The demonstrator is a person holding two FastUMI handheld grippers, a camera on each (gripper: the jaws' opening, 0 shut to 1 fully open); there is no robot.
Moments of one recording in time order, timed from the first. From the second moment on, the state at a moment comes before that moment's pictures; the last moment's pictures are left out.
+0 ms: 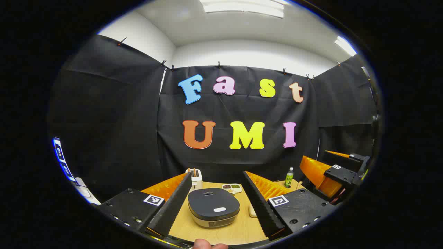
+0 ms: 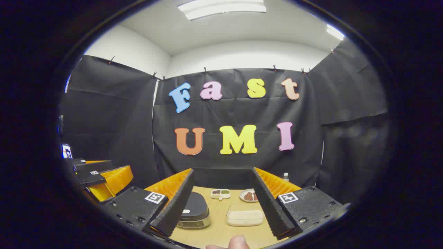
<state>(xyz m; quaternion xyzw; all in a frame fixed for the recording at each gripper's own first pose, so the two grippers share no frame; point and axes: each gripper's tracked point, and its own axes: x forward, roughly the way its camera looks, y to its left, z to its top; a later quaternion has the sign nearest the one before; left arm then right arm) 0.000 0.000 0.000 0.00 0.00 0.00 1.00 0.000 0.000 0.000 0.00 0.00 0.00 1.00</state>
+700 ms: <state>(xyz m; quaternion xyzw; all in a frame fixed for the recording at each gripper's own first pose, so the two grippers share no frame) 0.009 -0.004 -0.003 0.00 0.01 0.00 1.00 0.005 -0.025 0.005 0.01 -0.01 -0.04 1.00</state>
